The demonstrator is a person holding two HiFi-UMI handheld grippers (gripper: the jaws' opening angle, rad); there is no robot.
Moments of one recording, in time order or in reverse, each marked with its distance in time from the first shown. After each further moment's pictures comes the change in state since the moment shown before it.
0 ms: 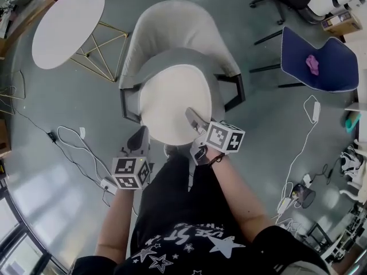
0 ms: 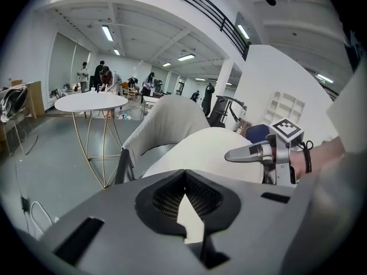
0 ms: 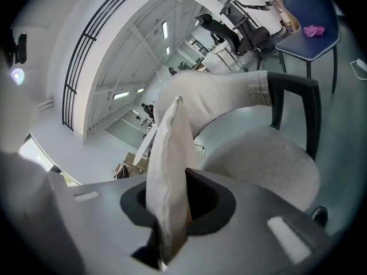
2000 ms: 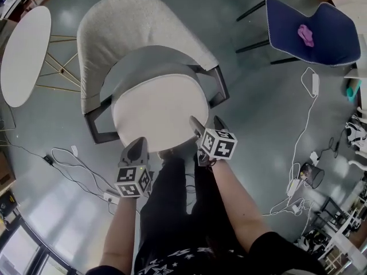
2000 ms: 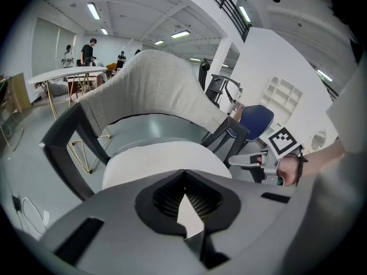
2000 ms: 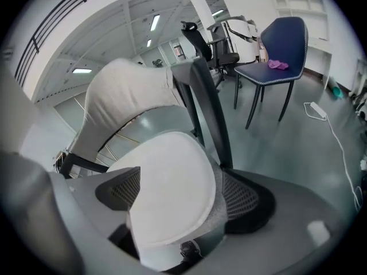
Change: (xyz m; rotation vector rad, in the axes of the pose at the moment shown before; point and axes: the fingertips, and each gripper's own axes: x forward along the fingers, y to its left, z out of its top) left arm 0.106 -0.039 -0.083 0.022 0.200 -0.072; right arm -0.039 -0.221 -0.015 -0.093 -0.027 -0.530
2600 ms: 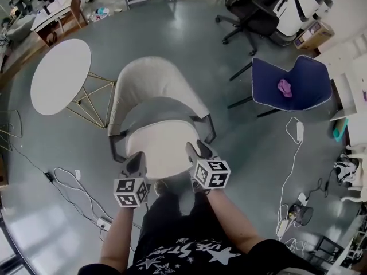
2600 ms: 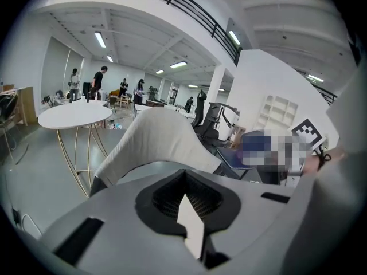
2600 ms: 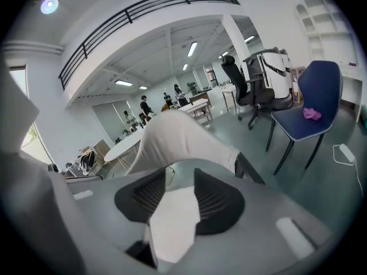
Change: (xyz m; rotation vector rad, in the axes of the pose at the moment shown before) left arm -0.091 -0.023 0.119 0.037 -0.267 0.026; right arm -0.131 0.131 0.111 -0.230 -0.236 0.230
